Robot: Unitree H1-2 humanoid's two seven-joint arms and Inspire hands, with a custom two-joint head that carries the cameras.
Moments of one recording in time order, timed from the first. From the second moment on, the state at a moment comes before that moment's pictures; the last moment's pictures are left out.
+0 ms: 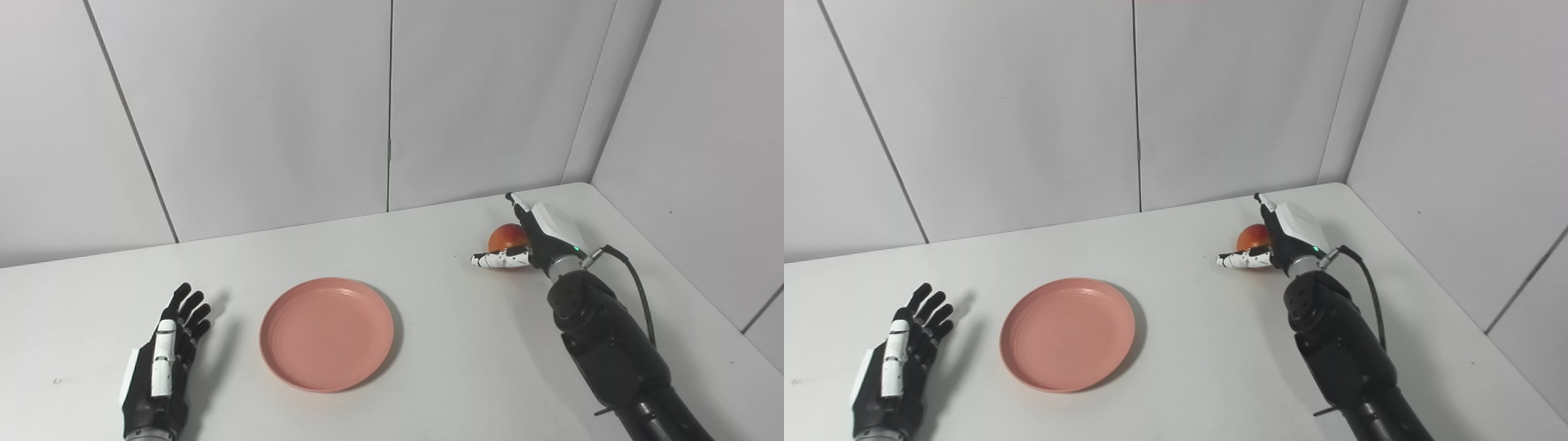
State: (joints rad) left arm -0.22 0.05 0.06 0.13 -0.17 -0.02 -0.11; right arm -0.47 -0.42 0.07 0.18 -0.65 0.45 0.10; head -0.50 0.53
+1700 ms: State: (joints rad) left arm -0.22 0.05 0.06 0.13 -0.17 -0.01 -0.11; right arm -0.55 -0.44 0.11 0.32 -0.56 0.36 -0.05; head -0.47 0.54
